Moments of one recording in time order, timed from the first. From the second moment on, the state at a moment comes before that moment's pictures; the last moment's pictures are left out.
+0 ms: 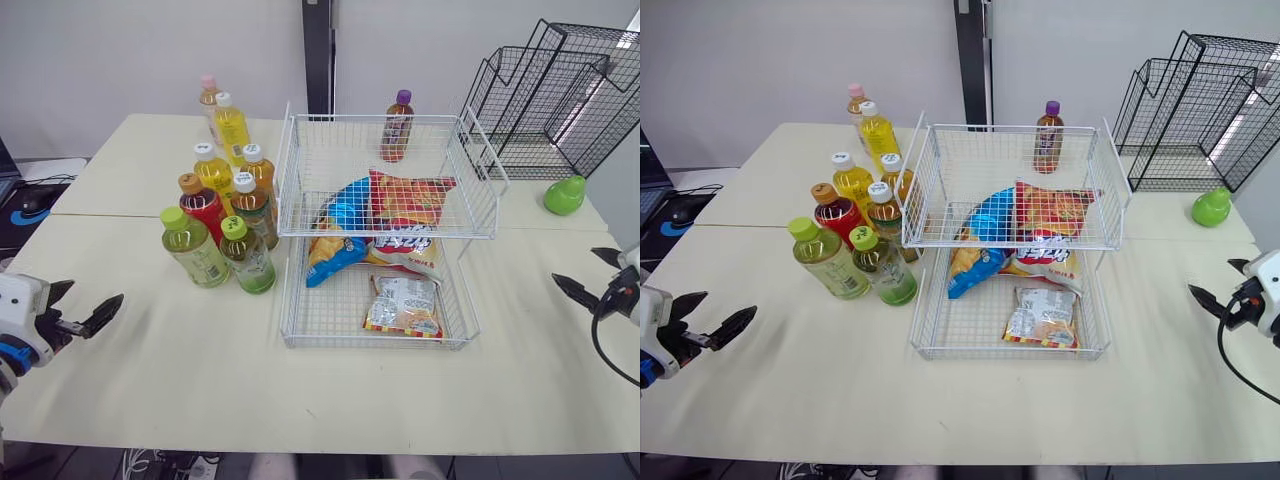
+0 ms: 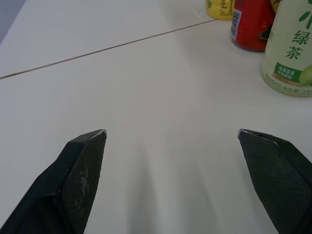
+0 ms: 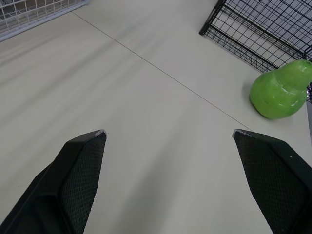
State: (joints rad) left arm 0.08 0.84 0.60 0.29 -0.39 0.12 -0.84; right arm -0.09 -0.90 -0.43 0.31 0.25 0.04 0.87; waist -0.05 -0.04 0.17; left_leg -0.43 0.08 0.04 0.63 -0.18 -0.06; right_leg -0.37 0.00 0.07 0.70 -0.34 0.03
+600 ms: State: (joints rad) left arm 0.03 0.84 0.59 0.28 -0.43 0.17 -0.89; right arm -0.04 -0.90 -0.43 0.20 0.28 0.02 0.89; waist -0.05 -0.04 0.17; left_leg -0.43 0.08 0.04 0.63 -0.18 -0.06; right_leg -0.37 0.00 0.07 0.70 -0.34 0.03
